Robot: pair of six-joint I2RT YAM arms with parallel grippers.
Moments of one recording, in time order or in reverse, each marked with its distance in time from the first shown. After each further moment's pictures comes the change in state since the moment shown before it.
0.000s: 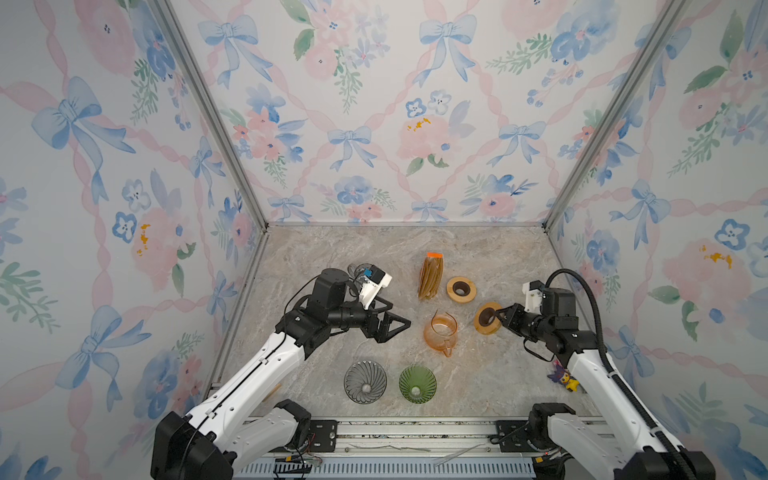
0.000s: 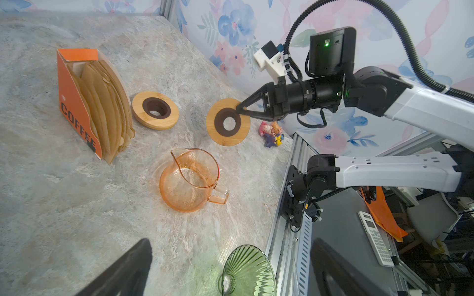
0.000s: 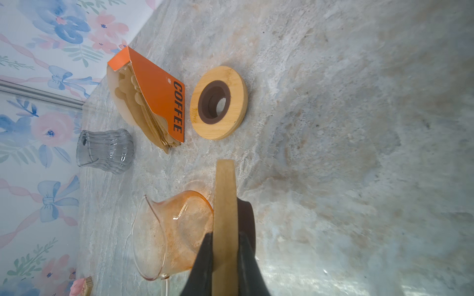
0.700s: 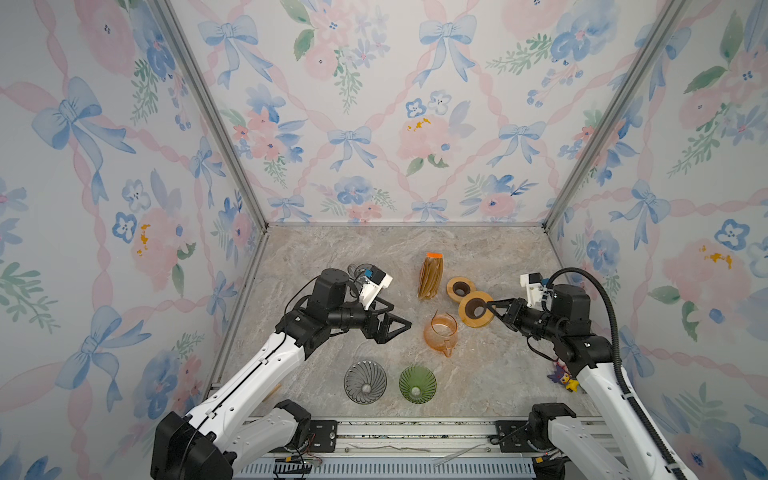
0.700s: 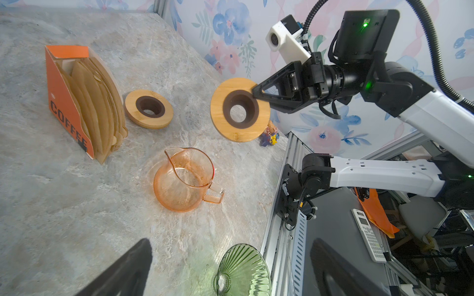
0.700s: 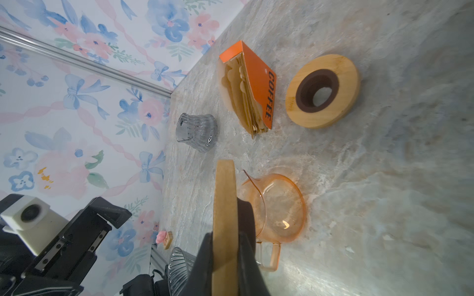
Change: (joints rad) left arm -0.001 0.000 0.000 0.000 0.021 -0.003; right arm 0.057 -0.093 0.046 0.070 -0.275 0.188
